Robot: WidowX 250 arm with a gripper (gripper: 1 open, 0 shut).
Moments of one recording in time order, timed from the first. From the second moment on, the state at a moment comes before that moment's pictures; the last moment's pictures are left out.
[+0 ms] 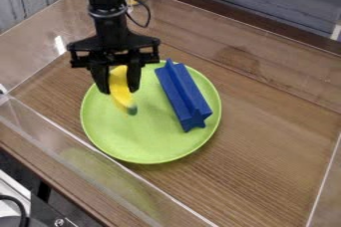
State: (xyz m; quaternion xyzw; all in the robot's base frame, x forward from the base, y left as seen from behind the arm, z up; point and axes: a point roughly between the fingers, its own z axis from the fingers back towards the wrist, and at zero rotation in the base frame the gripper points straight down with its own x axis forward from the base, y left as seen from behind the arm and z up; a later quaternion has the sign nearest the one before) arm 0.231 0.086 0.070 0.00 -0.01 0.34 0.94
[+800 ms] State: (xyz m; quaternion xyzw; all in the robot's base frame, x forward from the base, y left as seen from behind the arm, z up) arm 0.264 0.131 0.071 -0.02 -0.03 0.41 0.91
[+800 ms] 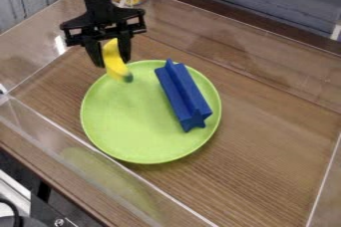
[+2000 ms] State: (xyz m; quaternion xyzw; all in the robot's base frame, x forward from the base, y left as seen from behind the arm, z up) arm 0.306 0.188 0.047 -0.06 -0.03 0.44 0.90
